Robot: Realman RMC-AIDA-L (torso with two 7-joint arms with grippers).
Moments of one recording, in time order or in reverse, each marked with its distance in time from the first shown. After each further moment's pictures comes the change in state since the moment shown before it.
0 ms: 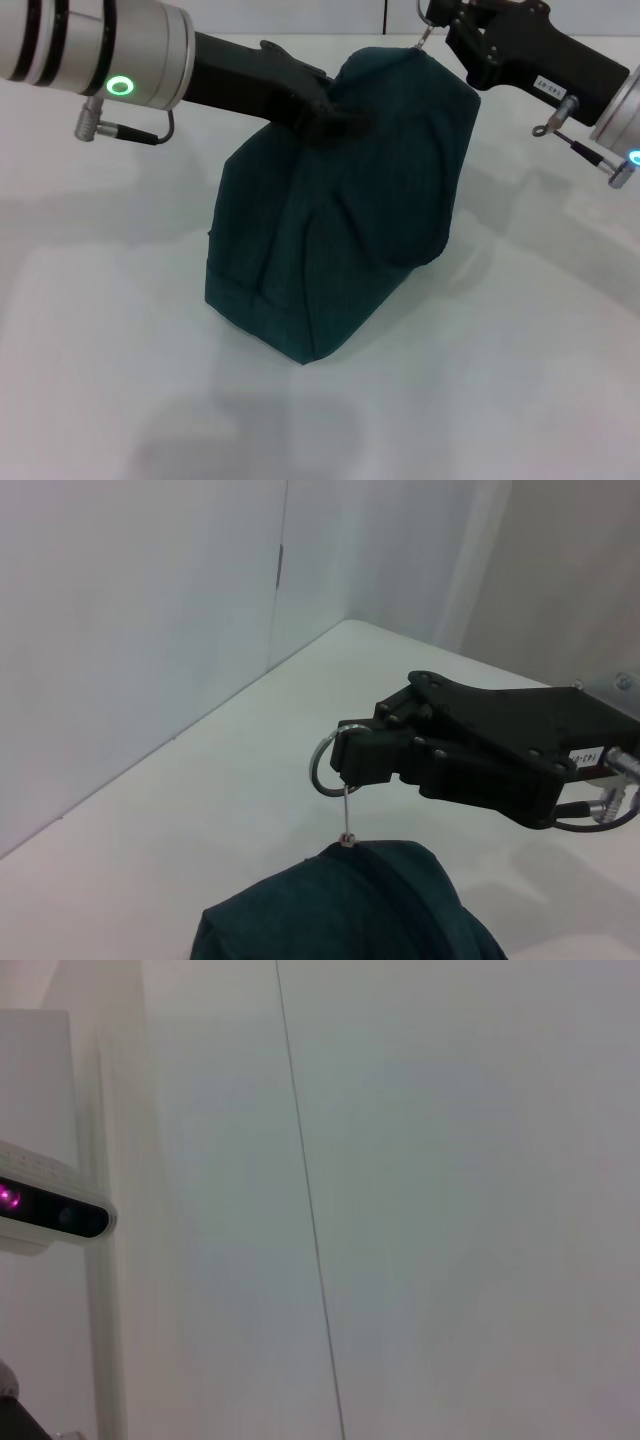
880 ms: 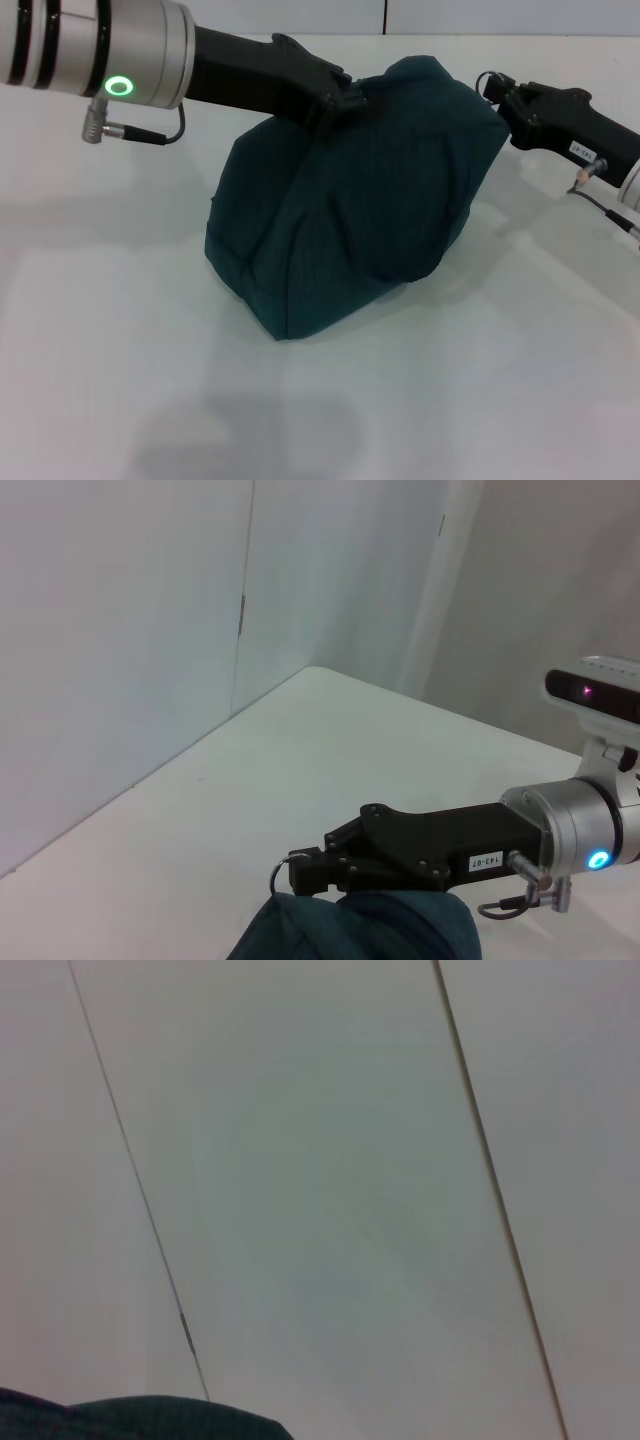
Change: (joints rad) left arm 0.016 -0.001 -0.011 -0.015 -0.095 0.000 0.050; right arm -0.030 0.000 -0.003 0.167 0.054 0.121 0.025
